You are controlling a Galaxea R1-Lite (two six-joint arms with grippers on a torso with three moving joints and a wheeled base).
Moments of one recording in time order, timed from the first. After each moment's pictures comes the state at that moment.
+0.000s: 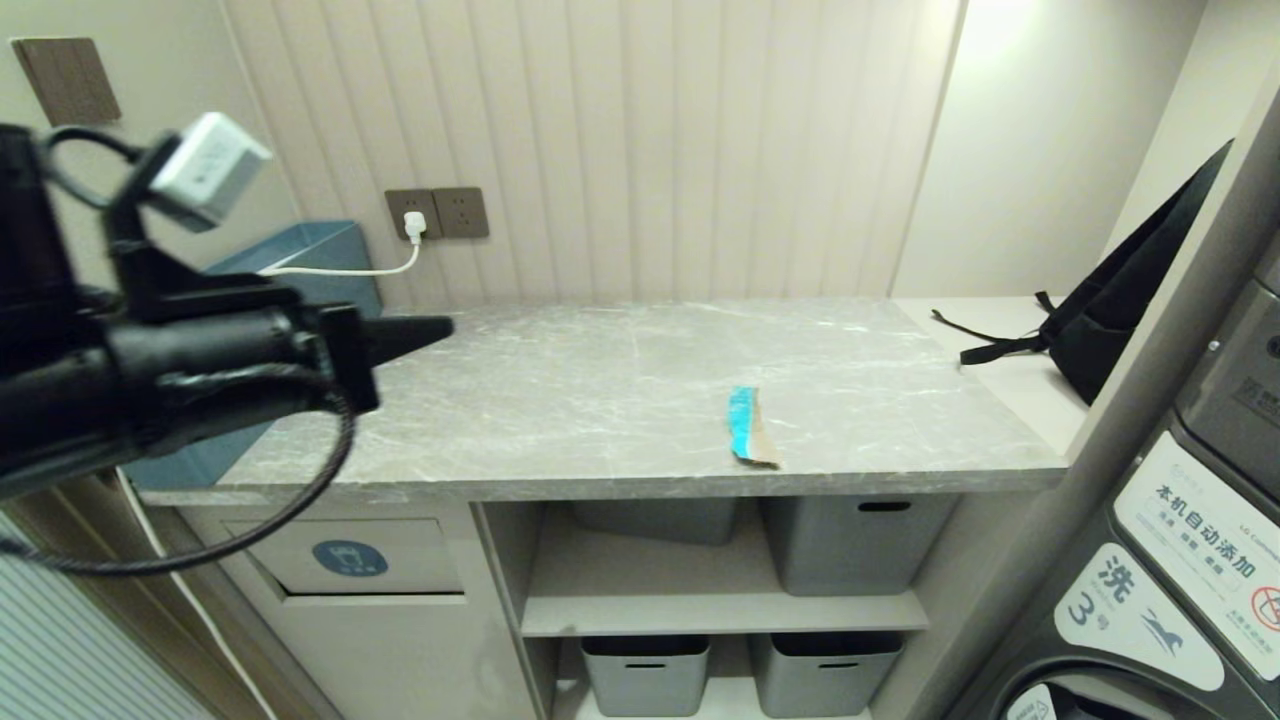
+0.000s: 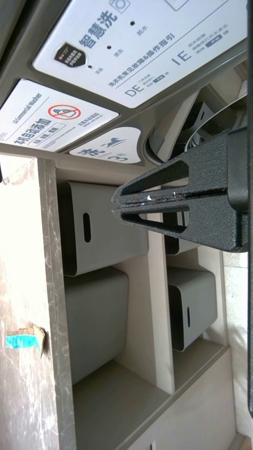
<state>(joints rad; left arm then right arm) -0.44 1.38 -0.99 -0.26 -0.18 -0.12 -0.01 0.00 0.00 -0.01 -0.04 0.06</state>
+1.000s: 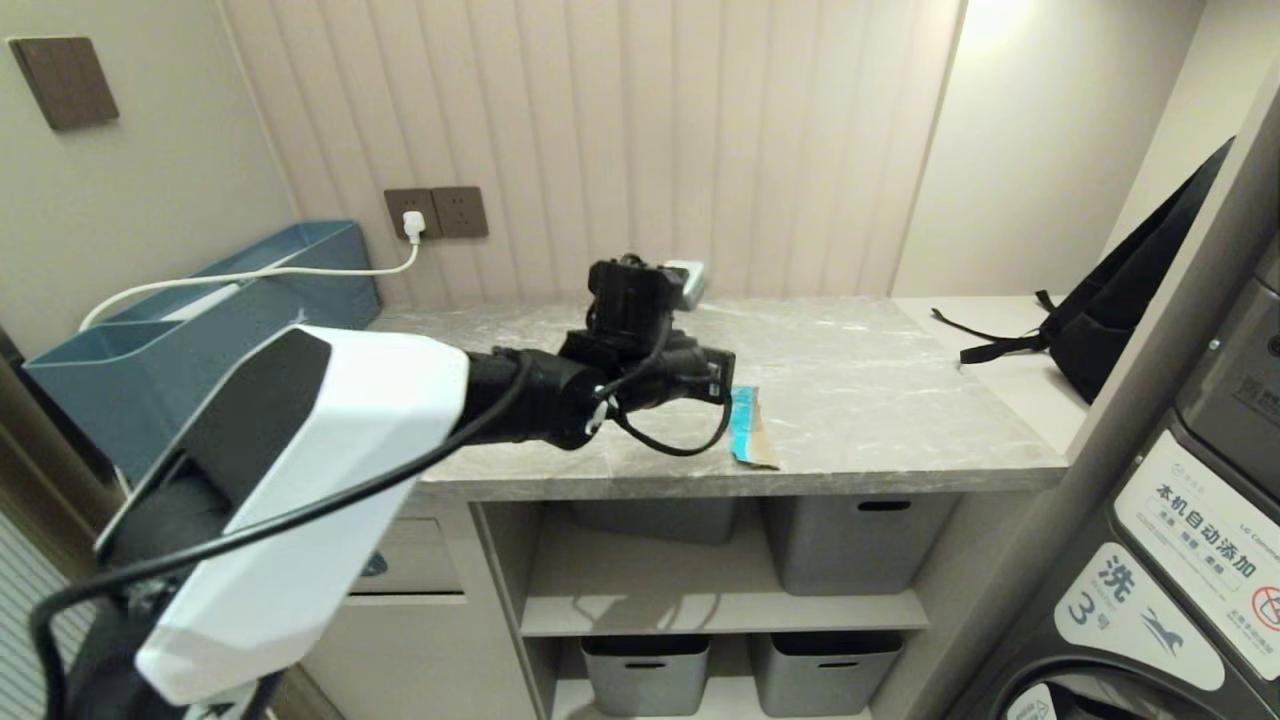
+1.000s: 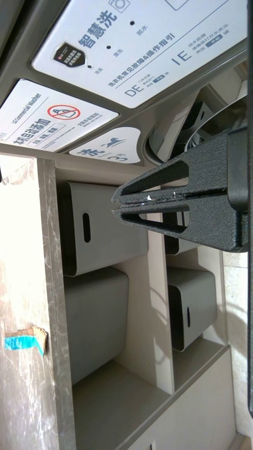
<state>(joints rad) -0.65 2.38 -1.92 -0.23 -0.06 -0.05 -0.01 0.00 0.00 -0.01 -0.04 0.06</state>
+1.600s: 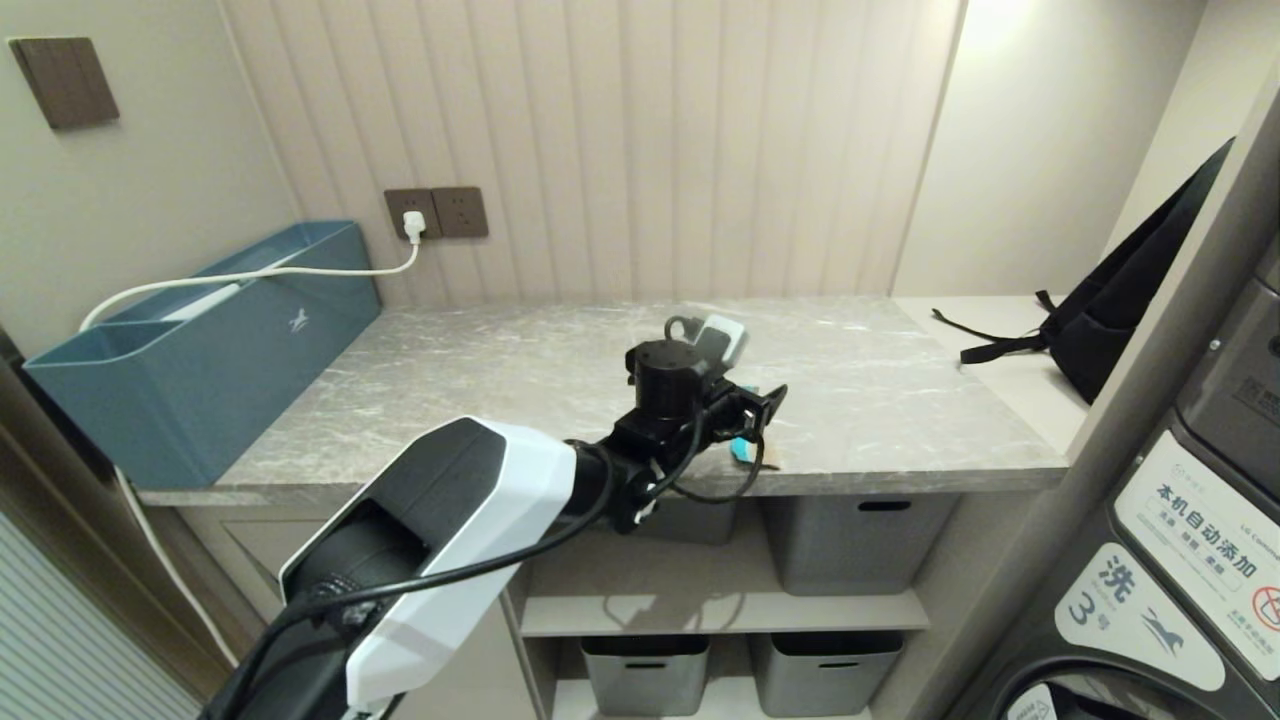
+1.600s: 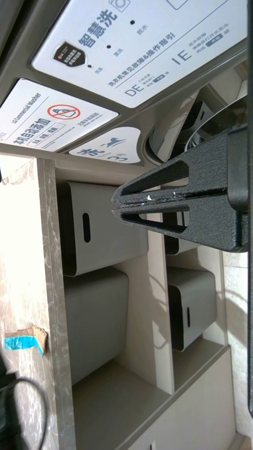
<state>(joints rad) -0.69 2.62 -1.94 -0.71 -0.07 0.10 -0.01 0.00 0.00 -0.01 -0.04 0.06</state>
